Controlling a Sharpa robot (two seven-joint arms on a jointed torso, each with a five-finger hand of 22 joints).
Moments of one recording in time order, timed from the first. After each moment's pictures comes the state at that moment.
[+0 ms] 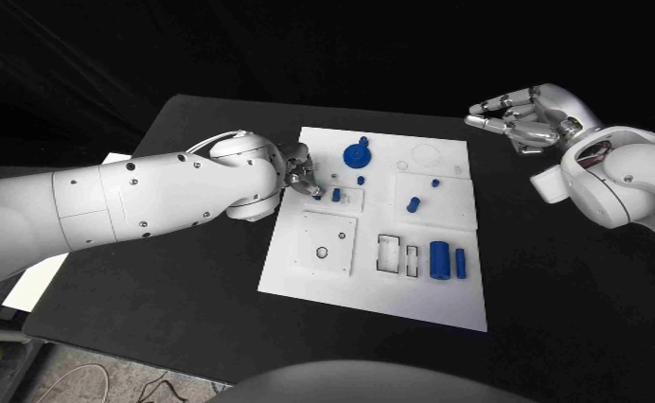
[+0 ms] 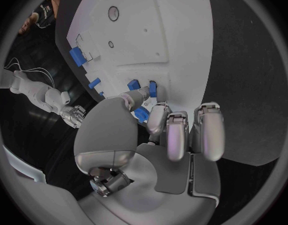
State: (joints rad) left arm 1.22 -0.83 -0.05 1.60 -1.22 -0.10 -0.66; left_hand 1.13 -0.15 0.72 0.07 0.05 0.87 0.05 0.77 0.58 1.39 -0.05 1.29 1.19 1.46 -0.10 1.57 1.31 0.05 1.46 0.01 1.48 1.31; right arm 1.24 -0.90 0.02 1.43 -0.80 -0.35 0.13; right_hand 1.27 -0.01 -0.07 0.18 0.24 0.97 0.15 0.08 0.08 1.40 0.06 1.29 1.31 1.46 -0.01 1.49 1.31 0.05 1.44 0.09 1.38 1.20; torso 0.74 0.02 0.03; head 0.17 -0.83
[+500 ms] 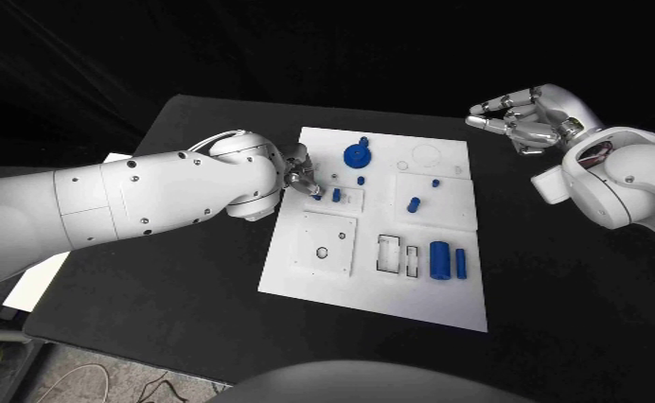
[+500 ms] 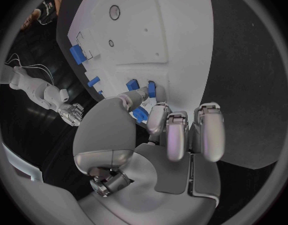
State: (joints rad) left arm 1.22 -0.83 -0.05 1.59 -1.19 -0.09 -0.66; left_hand 1.09 -0.18 0.73 0.05 0.04 0.87 0.05 0.78 0.57 1.39 -0.05 1.29 1.19 1.47 -0.10 1.57 1.31 0.05 1.47 0.00 1.48 1.31; right arm 1.24 -0.90 0.02 1.43 -0.80 -0.35 0.13; right_hand 1.27 -0.01 -0.07 0.18 0.24 0.97 0.15 0.08 0.08 1.40 0.06 1.29 1.31 1.46 -0.01 1.49 1.31 0.05 1.44 0.09 1.38 1.20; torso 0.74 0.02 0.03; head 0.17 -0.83
